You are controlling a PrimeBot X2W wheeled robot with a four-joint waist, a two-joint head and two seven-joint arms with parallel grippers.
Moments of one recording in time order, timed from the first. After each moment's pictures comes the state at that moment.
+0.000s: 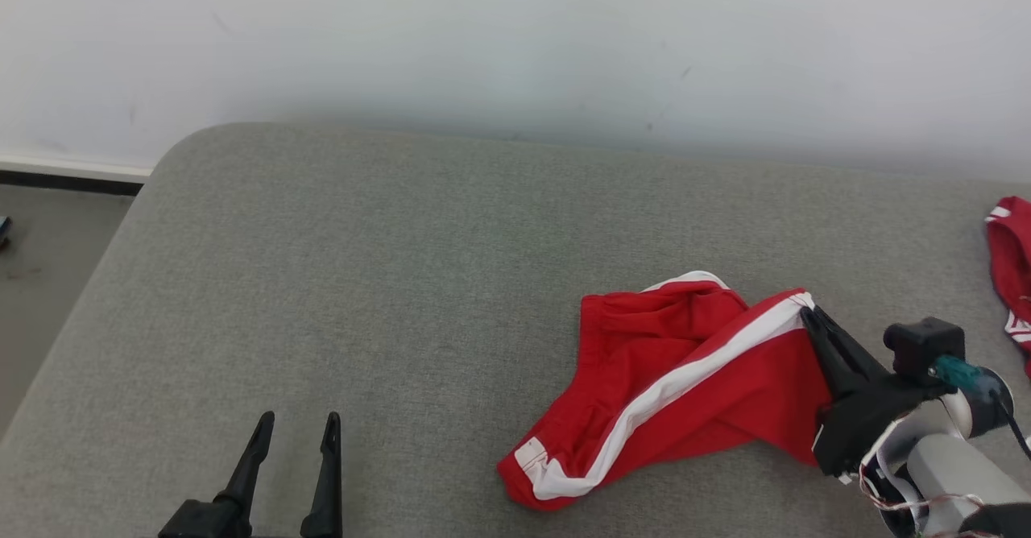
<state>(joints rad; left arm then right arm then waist) 0.01 0.05 -0.04 0.15 -0.13 -0.10 -0.26 -0.50 -0.43 0.53 0.75 0.59 0.13 -0.26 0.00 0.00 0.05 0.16</state>
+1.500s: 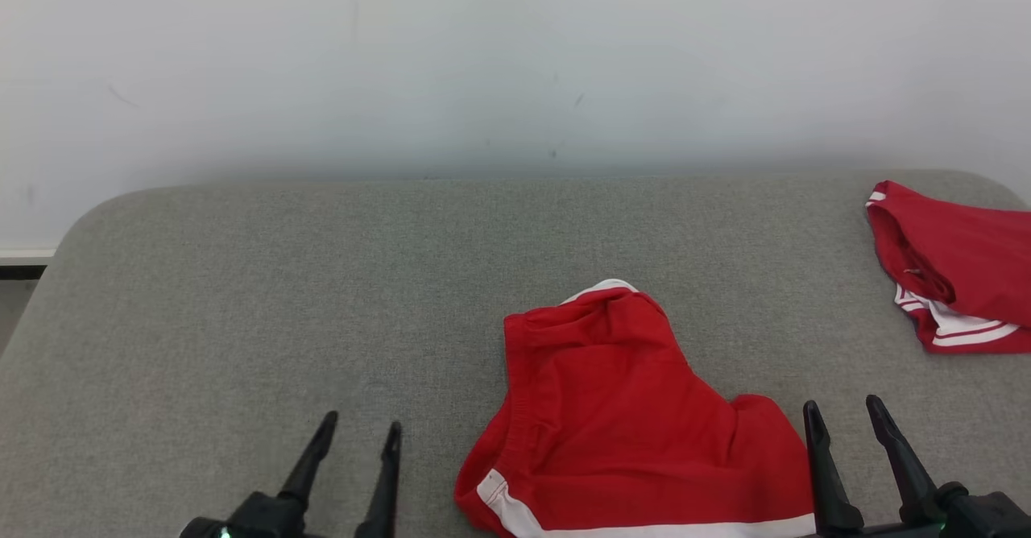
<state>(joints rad) 0.00 0.06 -0.11 0.16 -0.10 -0.12 -0.26 0.11 -0.17 0.04 0.05 0.26 0.13 -0.26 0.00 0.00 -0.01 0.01</state>
